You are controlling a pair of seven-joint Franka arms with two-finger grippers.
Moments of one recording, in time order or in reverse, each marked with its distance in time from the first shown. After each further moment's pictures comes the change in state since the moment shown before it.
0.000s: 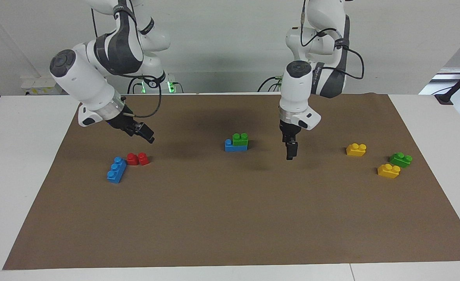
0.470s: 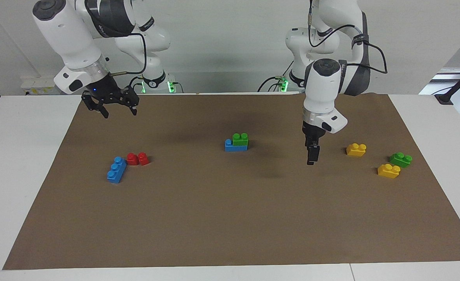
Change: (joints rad) left arm 0.100 0.000 0.004 0.075 0.000 -0.037 0.290; right arm -0.021 -0.146 0.001 0.005 -0.144 -0.084 -0.369
